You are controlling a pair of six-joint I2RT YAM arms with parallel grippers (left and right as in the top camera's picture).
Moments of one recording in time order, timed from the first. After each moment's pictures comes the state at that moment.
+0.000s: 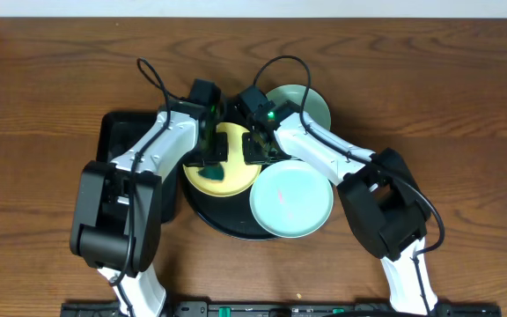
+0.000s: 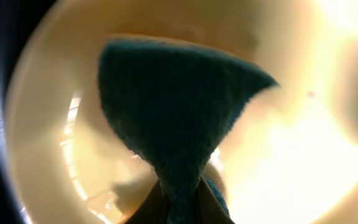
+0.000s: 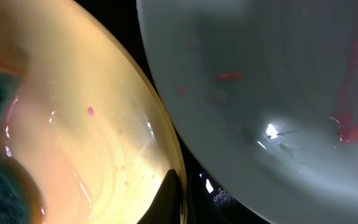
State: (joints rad) left arm -0.26 1.90 1.24 -0.81 0.10 -0.26; right arm 0.68 2.20 1.64 -0.81 -0.06 0.59
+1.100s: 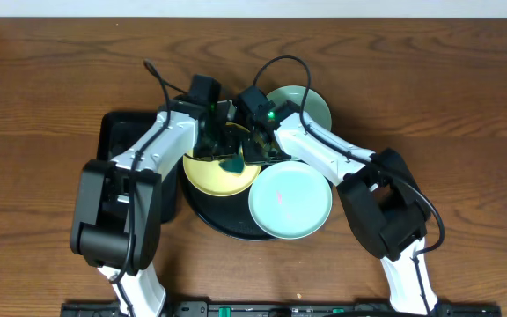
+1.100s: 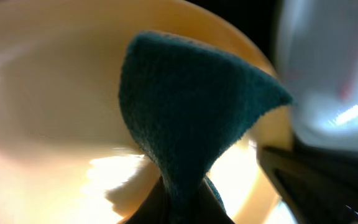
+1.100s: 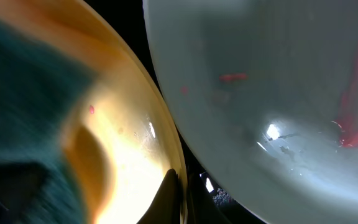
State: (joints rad) left arm -0.24 1.91 1.24 -0.69 0.33 -0.28; right arm 0.68 2.20 1.64 -0.81 -0.06 0.59
